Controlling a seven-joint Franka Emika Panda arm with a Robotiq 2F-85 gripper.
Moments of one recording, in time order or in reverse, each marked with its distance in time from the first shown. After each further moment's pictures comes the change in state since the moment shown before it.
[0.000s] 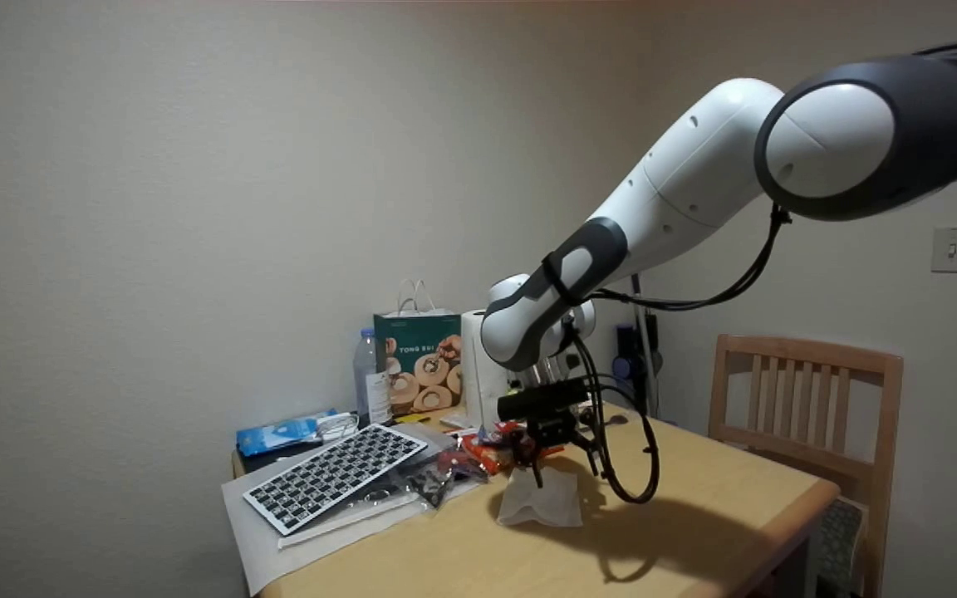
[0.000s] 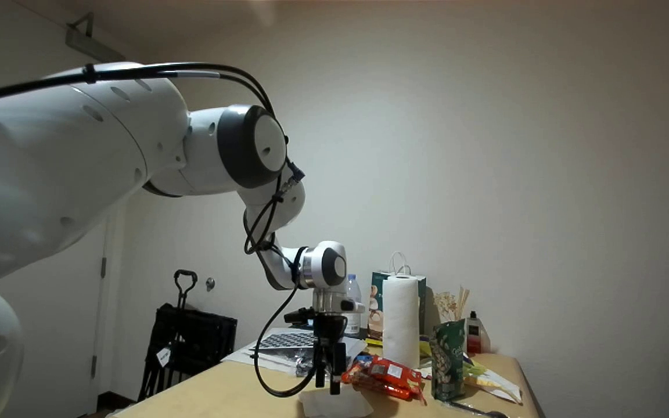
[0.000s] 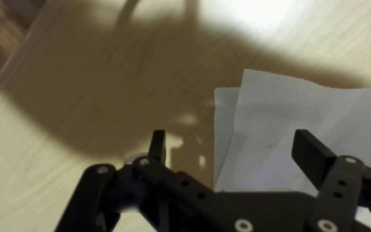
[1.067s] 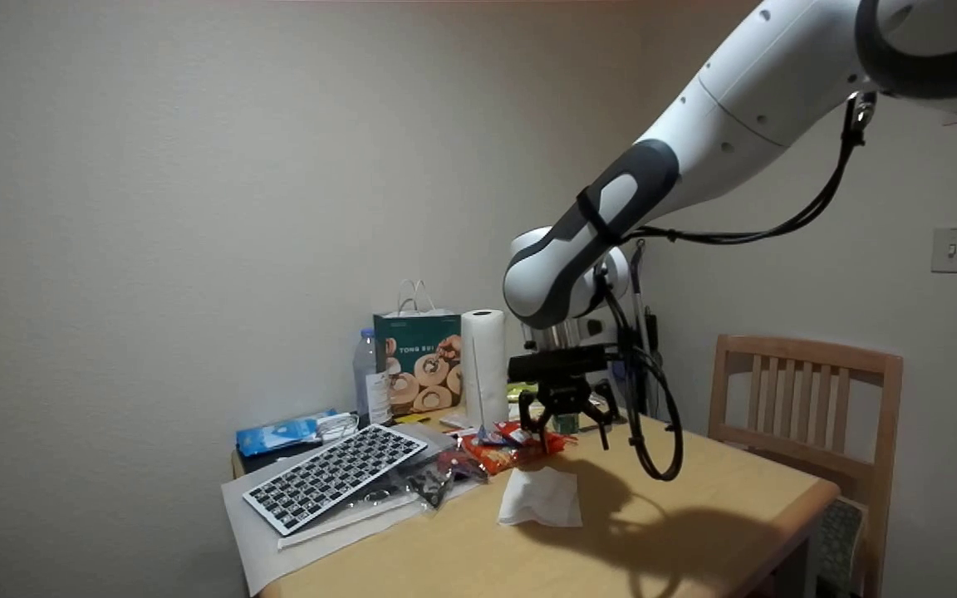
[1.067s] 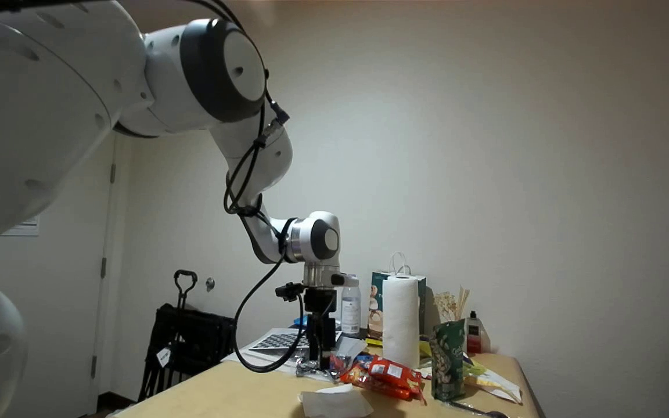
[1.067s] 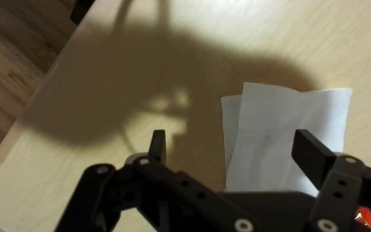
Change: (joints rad) arm 0.021 -0.265 -0.008 -0.276 0.019 0.113 0.073
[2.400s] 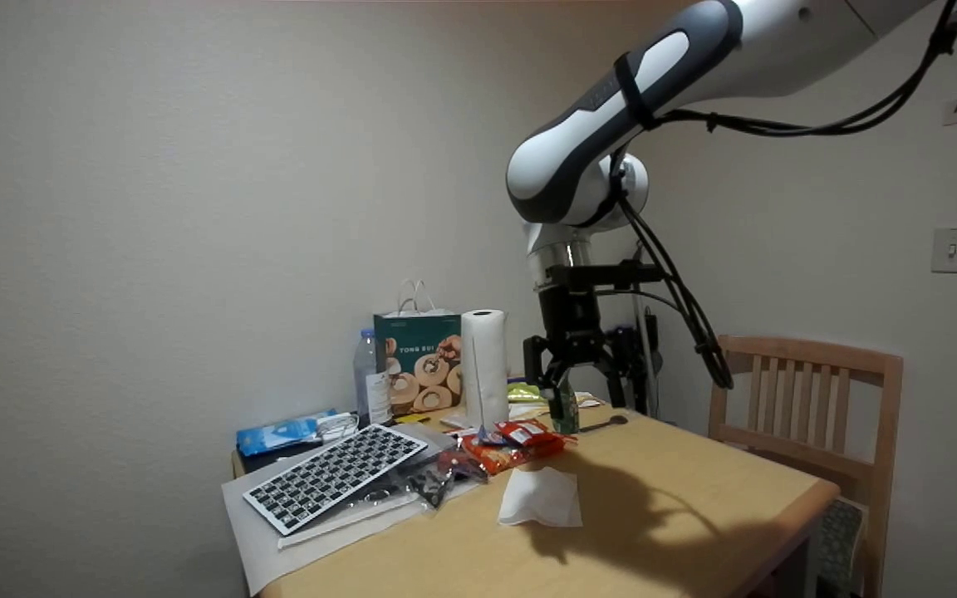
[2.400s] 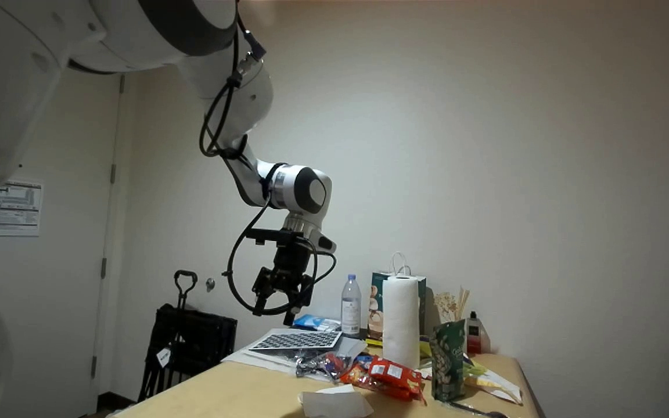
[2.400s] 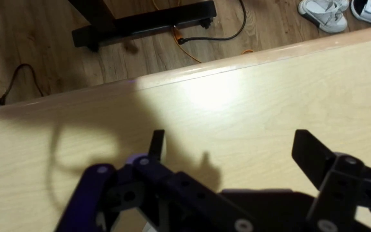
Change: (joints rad) arm -0.065 -0.258 0.116 -0.084 0.168 -0.343 -0.642
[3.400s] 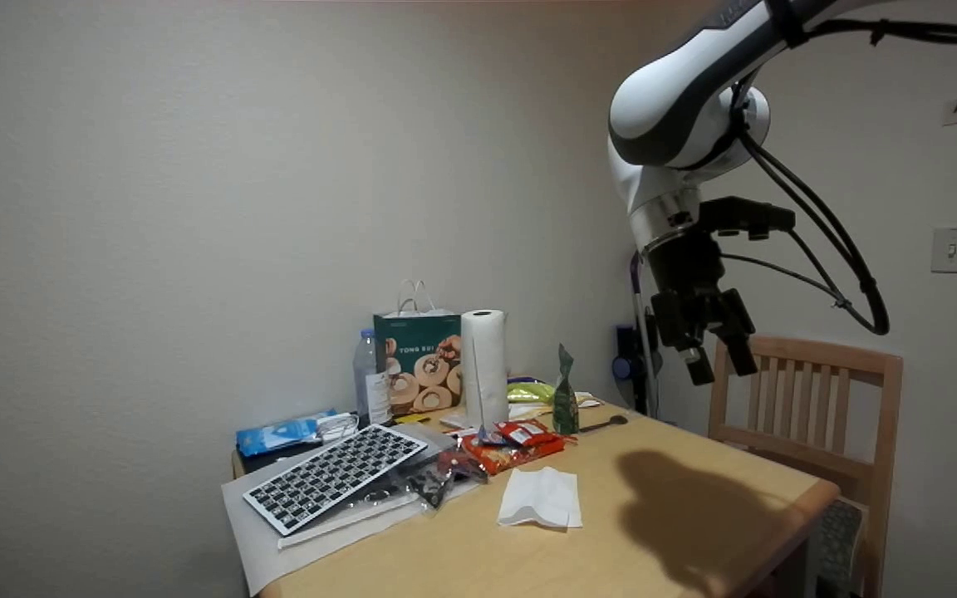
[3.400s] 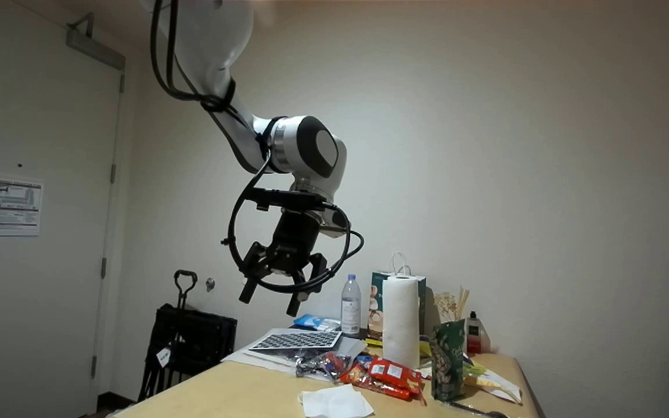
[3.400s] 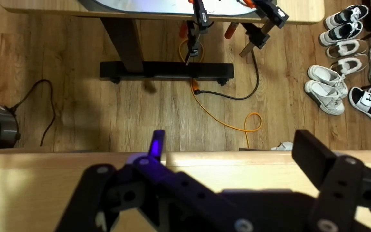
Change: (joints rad) arm -0.082 -0.345 -0.053 -0.291 -0.064 -0.179 -0.337
